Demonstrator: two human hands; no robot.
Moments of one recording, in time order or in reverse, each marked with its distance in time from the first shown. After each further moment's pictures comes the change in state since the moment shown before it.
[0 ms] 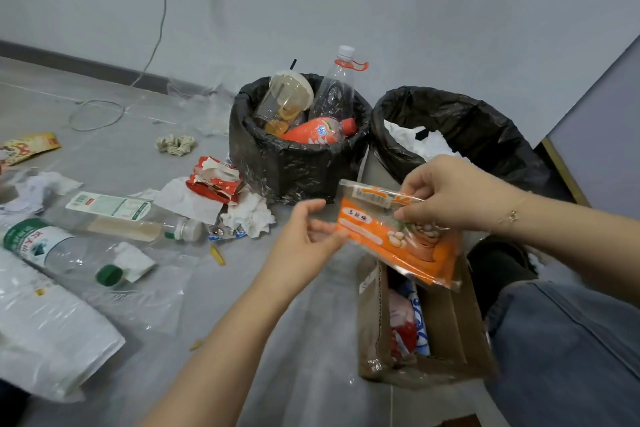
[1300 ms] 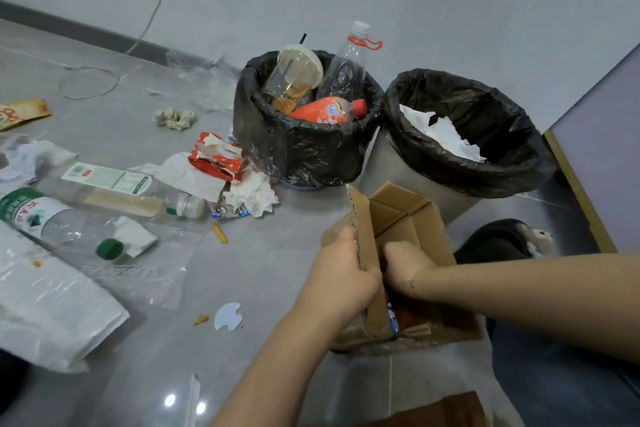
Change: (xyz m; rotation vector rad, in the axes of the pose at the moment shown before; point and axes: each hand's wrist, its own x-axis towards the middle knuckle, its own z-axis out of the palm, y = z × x) left_hand -0.028 -0.016 0.032 0.343 -0.118 -0.001; right_hand 0.021 0.029 0.144 -0.195 -0.284 0.290
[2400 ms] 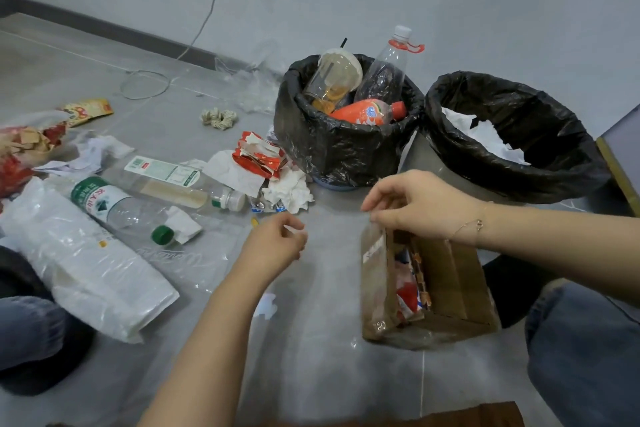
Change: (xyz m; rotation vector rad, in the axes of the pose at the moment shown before) left_hand 0.010 -0.086 -0.088 -0.104 0.214 -0.275; right_hand -0.048 -0.060 -0.088 0.279 0.173 -0.497
